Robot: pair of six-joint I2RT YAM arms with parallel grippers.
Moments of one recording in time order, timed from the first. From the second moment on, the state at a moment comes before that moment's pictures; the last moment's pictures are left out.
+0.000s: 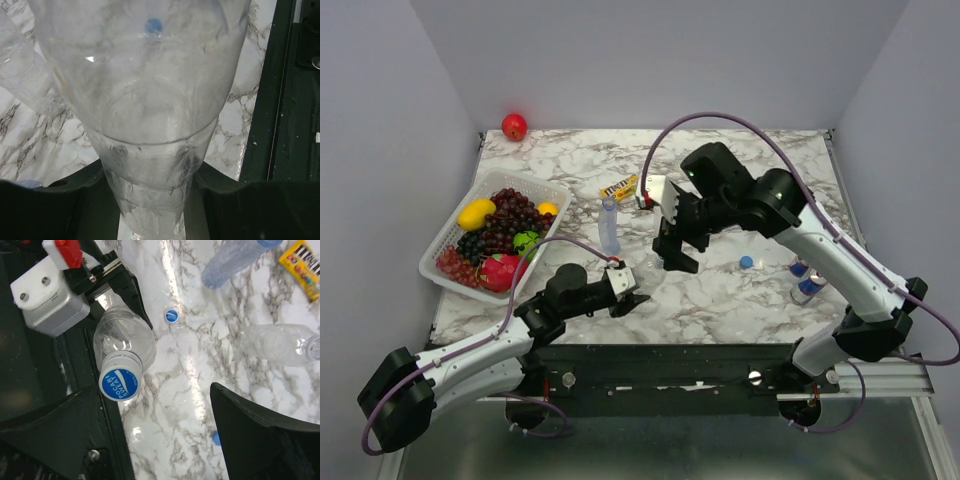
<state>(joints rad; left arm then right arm) -0.85 0.85 0.31 0.32 0.34 0.17 0.91 1.56 1.91 -1.23 -0.29 -0.39</state>
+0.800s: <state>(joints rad) -0.75 0.90 0.41 0.16 0.57 0.24 0.91 1.39 1.69 -1.09 -0.55 -0.93</state>
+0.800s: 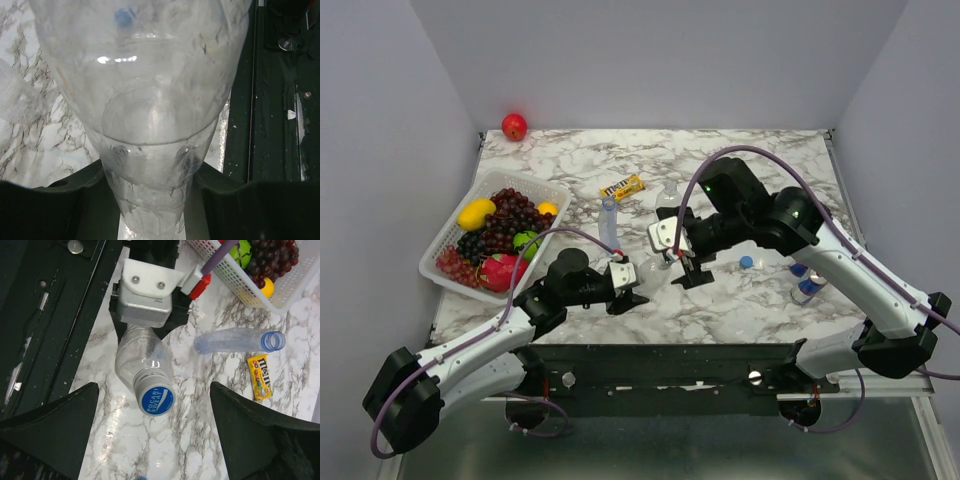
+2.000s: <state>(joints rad) -0.68 0.87 0.38 0.25 0.60 0.10 0.91 1.39 1.67 -1.24 -0.46 -0.84</state>
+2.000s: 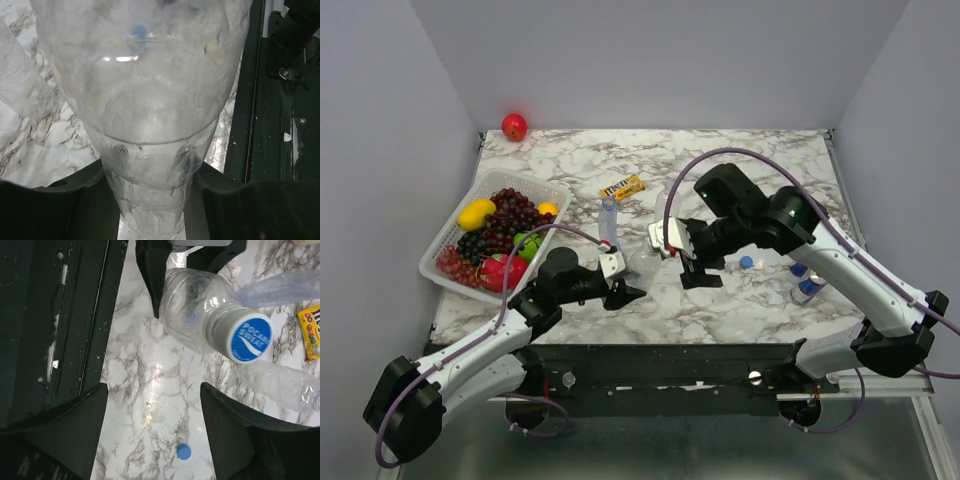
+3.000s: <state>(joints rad) -0.69 0.94 0.46 0.14 0.67 0.16 0.90 1.43 1.67 -1.15 -0.54 -0.97</state>
